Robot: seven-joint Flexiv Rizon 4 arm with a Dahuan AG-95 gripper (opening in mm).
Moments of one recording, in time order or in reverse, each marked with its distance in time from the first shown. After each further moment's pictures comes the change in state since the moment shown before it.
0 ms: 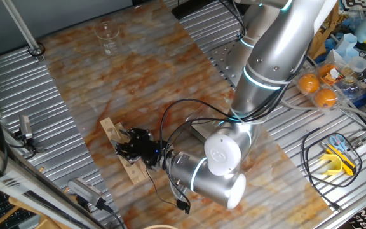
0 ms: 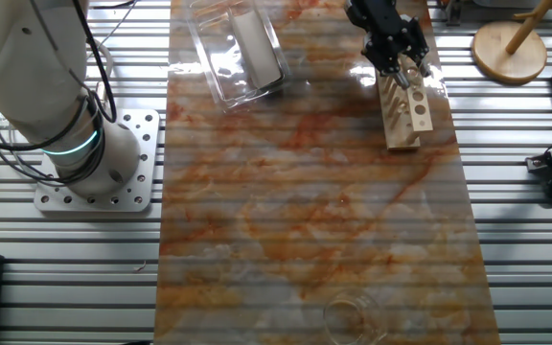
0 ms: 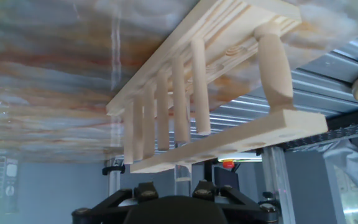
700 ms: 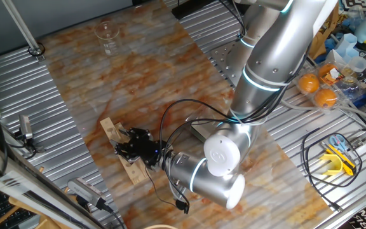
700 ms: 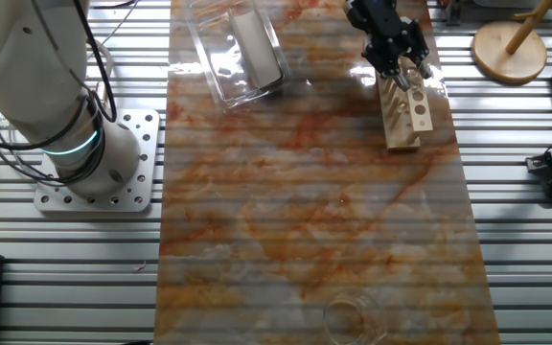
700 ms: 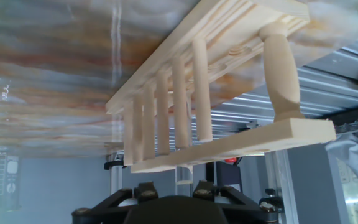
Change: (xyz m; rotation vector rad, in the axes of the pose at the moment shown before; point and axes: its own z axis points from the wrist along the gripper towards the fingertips) arm -0.002 0.000 0.003 -0.001 0.016 0.003
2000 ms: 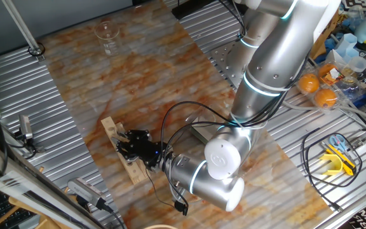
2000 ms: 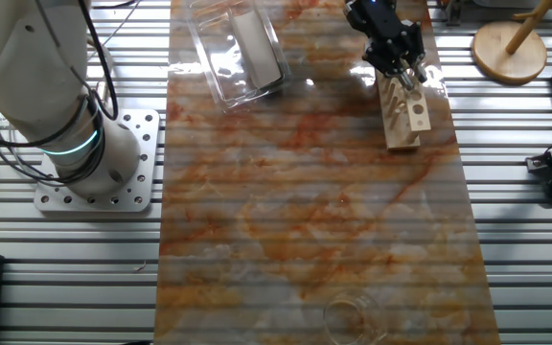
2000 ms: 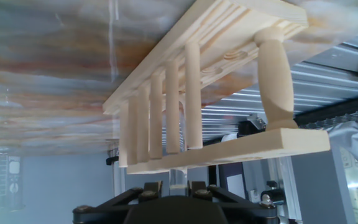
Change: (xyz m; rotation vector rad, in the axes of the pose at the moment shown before) arm -0.002 -0.001 0.000 -0.008 0.025 0.035
